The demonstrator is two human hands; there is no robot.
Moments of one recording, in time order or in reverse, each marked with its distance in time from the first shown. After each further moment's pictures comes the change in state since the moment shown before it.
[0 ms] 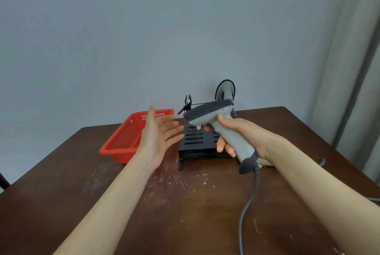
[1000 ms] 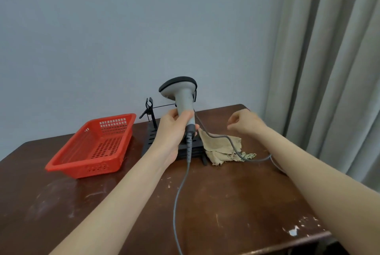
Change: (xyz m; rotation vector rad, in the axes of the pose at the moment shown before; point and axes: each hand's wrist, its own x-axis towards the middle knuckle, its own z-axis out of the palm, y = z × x) left_hand -0.018 -0.024 0.113 0.232 -0.210 0.087; right_hand -0.019 0.030 -0.117 -0.941 0.751 0.279
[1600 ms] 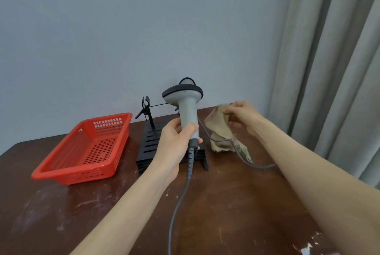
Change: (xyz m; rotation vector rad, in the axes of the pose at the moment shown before) left_hand 0.006 -0.022 0.002 0.062 -0.019 0.005; right_hand 0.040 -0.005 0.012 0.969 -0.041 0.115
